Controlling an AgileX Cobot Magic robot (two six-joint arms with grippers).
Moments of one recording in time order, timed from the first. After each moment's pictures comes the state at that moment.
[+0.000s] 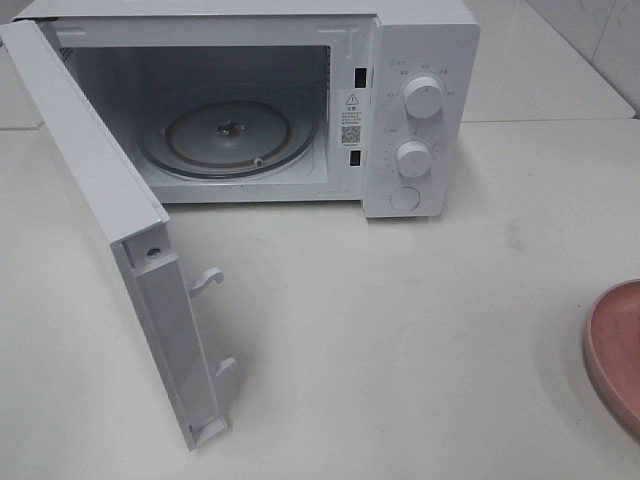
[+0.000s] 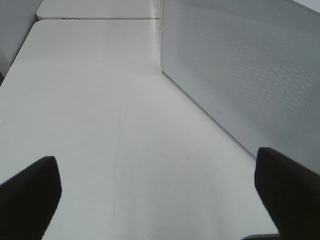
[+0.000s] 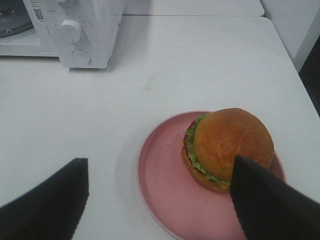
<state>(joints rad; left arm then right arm) 0.02 0.00 -0.52 -0.09 1.08 0.05 0.10 0.00 -0.50 -0.08 1.01 0.07</state>
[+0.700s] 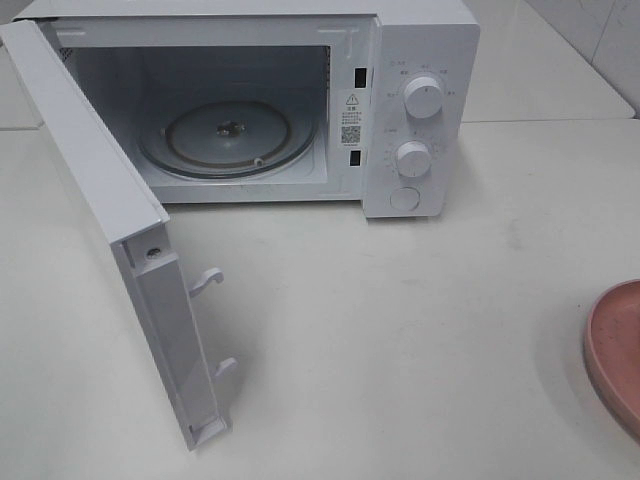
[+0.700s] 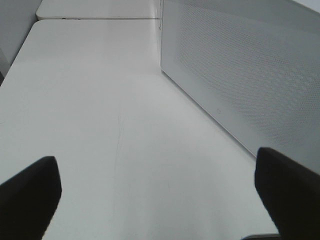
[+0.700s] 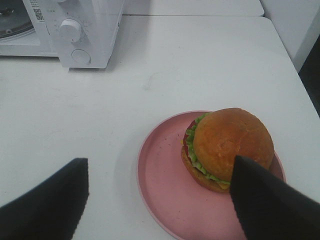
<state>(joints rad) 0.02 0.00 -0.52 -0.09 1.08 0.05 0.10 0.00 -0.50 -0.08 1.01 0.07</state>
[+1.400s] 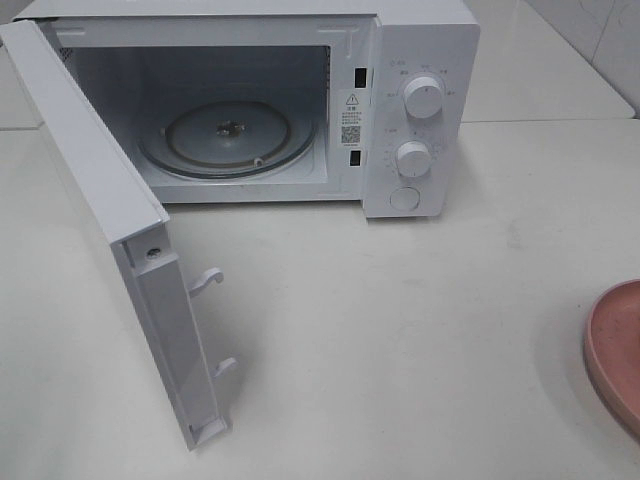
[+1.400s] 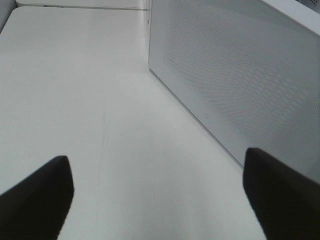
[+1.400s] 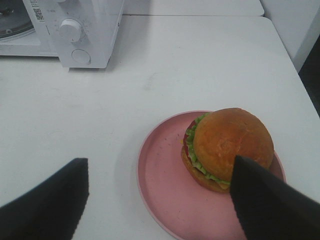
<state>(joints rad) 0.02 0.22 -0.55 -0.14 0.97 0.05 0.10 0.00 -0.50 -0.08 1.01 0.07</state>
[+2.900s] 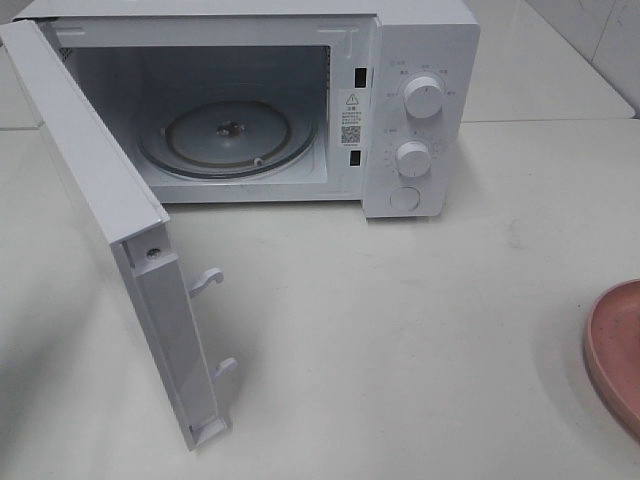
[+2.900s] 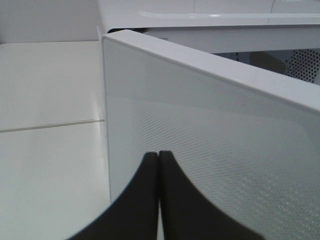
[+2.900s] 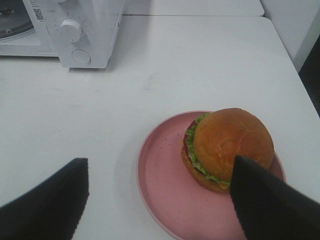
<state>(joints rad) 0.01 1.19 -0.23 0.45 -0.78 -0.36 0.10 0.00 -0.50 -0.08 1.01 0.07</state>
